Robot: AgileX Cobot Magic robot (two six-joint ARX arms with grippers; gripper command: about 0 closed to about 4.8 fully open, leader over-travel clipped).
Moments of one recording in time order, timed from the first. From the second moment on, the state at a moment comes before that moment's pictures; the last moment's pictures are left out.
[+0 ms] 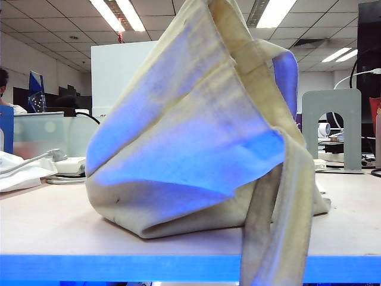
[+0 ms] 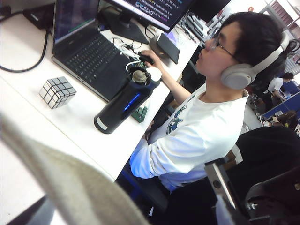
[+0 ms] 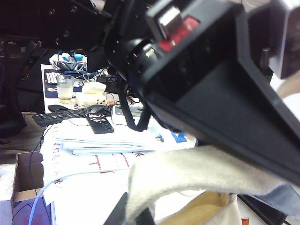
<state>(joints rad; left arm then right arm) -0.78 1.63 1.78 -0.38 0.65 -0.51 0.54 0.70 0.84 -0.02 -0.54 -0.13</state>
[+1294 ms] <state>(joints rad) -0.64 1.51 1.78 -0.12 1.07 -0.68 0.70 0.71 0.71 -0.27 -0.58 -0.06</state>
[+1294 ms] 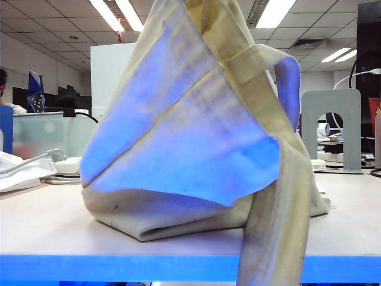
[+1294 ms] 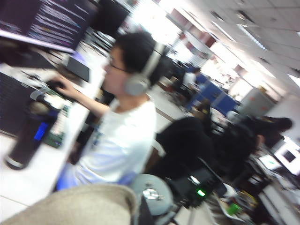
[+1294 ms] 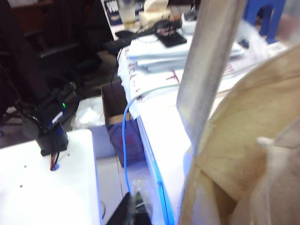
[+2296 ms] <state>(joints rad) -0.69 1.44 1.78 -0.09 1.31 -0.73 1.04 1.06 0.71 -0.01 -0.28 -0.01</state>
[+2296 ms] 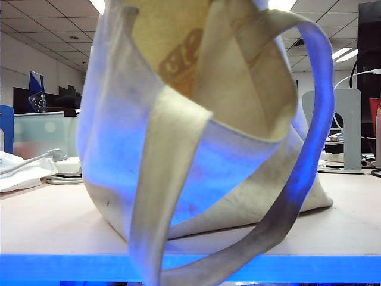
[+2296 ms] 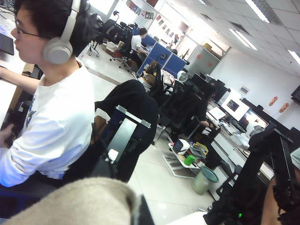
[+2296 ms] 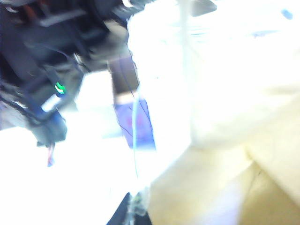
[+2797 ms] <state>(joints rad) -0.65 1.44 1.78 -0.09 1.34 -0.74 1.22 1.14 0.83 -0.25 -0.08 -0.19</state>
